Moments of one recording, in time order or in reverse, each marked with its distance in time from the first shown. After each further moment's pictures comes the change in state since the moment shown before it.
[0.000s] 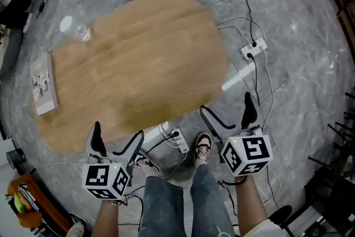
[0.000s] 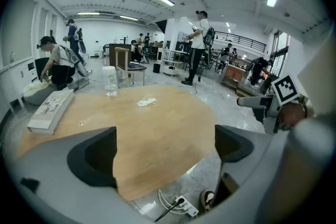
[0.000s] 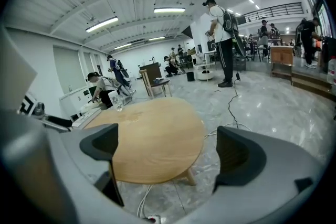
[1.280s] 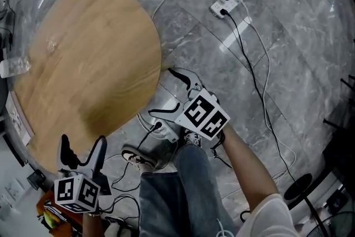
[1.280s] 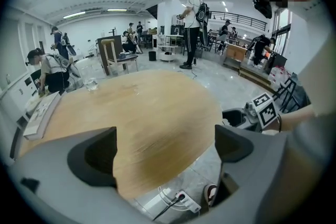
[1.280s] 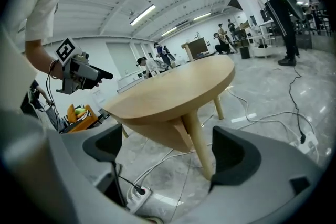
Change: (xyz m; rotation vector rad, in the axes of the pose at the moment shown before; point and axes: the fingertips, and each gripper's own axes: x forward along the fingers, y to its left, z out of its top) left arm 0.084 -0.085 -0.023 0.110 0.159 0.067; right arm 0.084 -0.048 -0.159 -0.179 0.189 0.624
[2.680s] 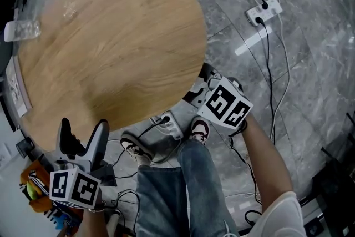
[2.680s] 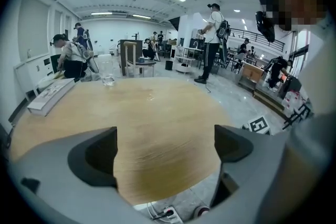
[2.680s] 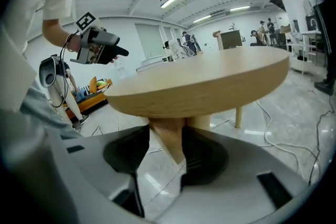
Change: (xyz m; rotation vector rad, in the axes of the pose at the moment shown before) left arm 0.010 0.033 0.010 -0.224 -0.112 0.100; right arm 0.053 -0.012 -0.017 -0.289 0.150 0.205
